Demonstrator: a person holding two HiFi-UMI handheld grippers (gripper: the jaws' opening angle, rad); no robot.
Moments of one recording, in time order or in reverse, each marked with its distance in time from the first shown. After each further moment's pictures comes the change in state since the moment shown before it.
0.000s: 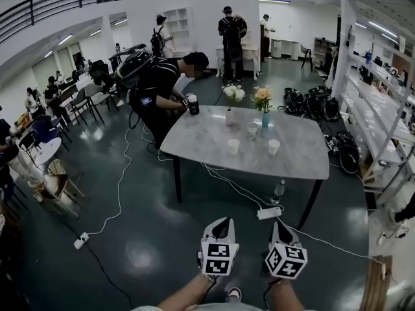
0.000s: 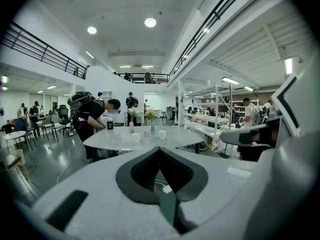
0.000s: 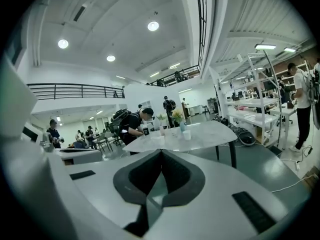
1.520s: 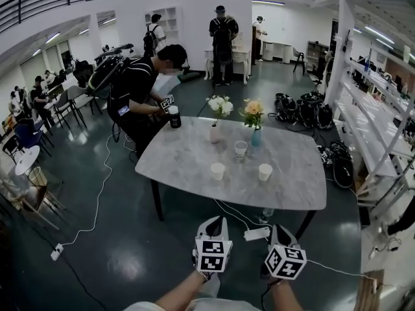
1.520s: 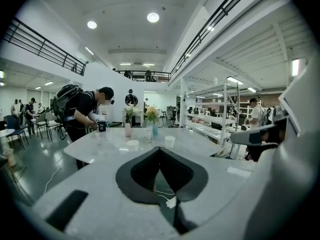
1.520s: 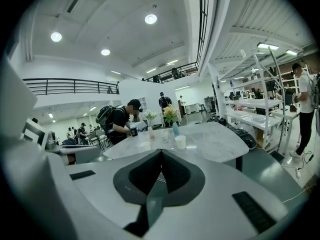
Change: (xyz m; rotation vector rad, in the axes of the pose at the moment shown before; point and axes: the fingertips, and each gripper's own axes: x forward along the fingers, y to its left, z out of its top) left arm 0.214 0.043 0.048 -0.019 0.011 -0.011; right arm 0.184 -0.087 0.055 -0.008 0.038 -0.048
